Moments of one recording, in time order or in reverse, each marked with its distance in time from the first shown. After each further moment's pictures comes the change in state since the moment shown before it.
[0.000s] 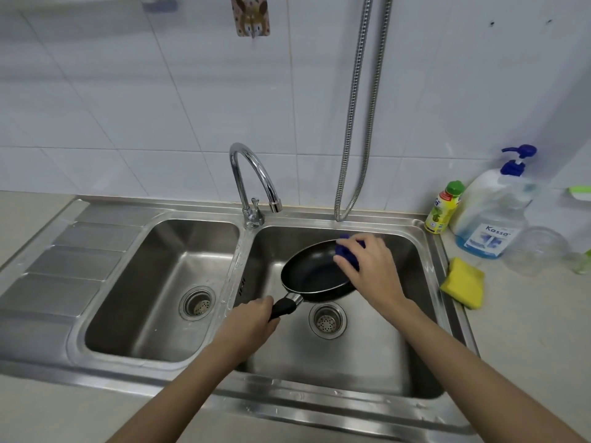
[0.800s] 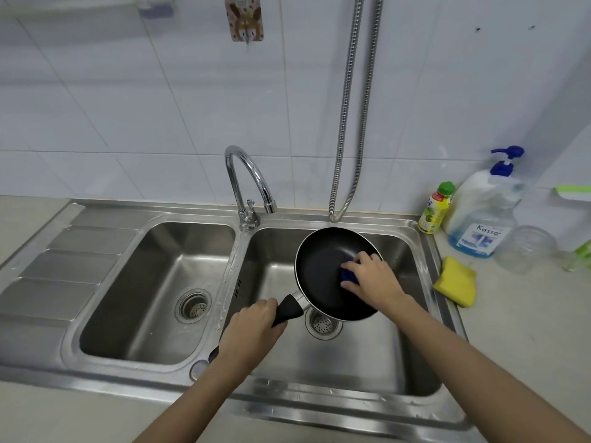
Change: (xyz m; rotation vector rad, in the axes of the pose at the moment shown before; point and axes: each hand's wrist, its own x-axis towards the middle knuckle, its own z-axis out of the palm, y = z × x) left_hand -0.009 0.020 0.007 -0.021 0.167 -0.022; right_hand -0.005 0.028 0.011 -0.334 -0.533 0.038
